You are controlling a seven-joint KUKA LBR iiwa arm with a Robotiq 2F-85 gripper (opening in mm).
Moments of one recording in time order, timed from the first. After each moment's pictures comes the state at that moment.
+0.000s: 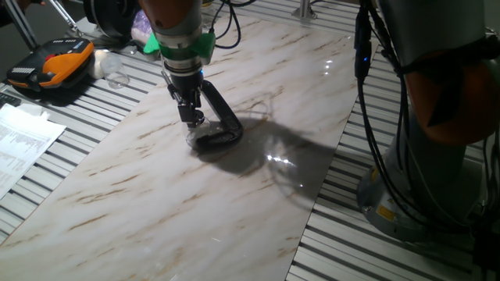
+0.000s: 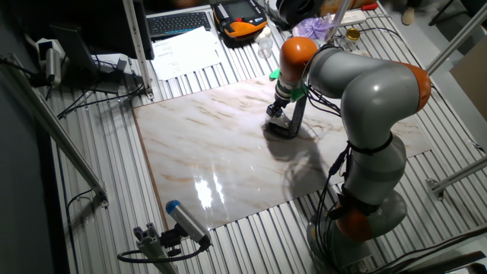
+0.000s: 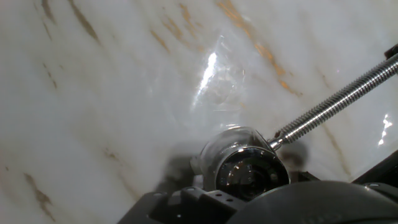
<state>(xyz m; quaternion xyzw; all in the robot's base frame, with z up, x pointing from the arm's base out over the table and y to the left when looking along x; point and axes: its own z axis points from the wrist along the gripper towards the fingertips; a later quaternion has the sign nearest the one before) 0.546 0.033 0.094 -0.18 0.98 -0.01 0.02</state>
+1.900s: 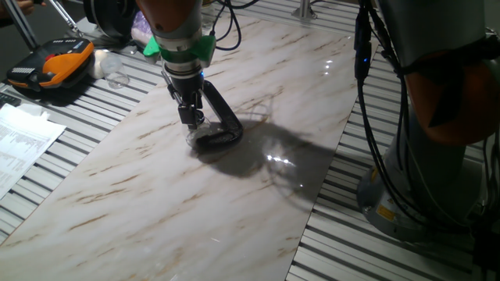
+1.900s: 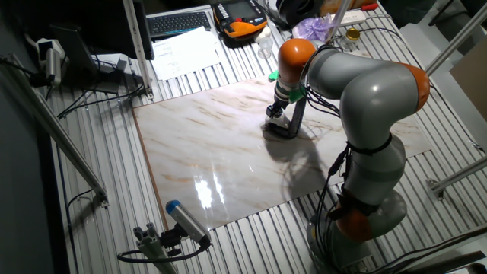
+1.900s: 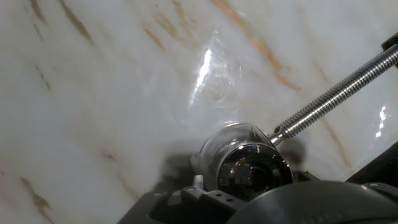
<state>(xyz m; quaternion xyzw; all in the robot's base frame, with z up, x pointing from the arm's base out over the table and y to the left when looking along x) 0.542 0.035 0.092 -0.17 0.99 -0.01 0.01</state>
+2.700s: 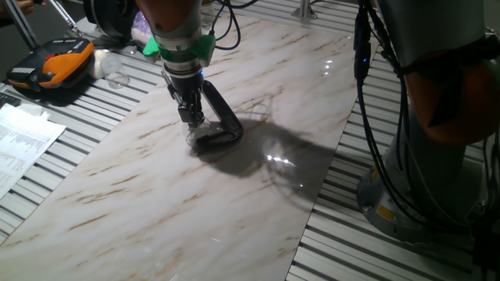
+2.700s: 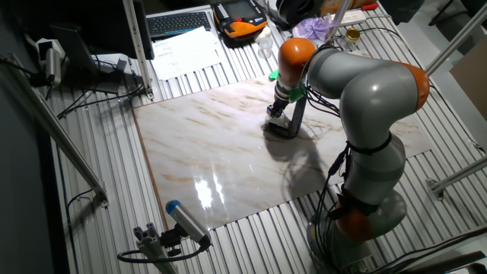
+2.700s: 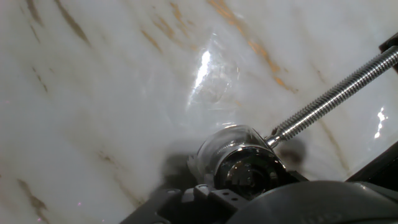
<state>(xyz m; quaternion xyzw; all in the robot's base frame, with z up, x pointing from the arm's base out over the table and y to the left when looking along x) 0.544 0.033 0.091 -0.17 0.99 -0.01 0.01</state>
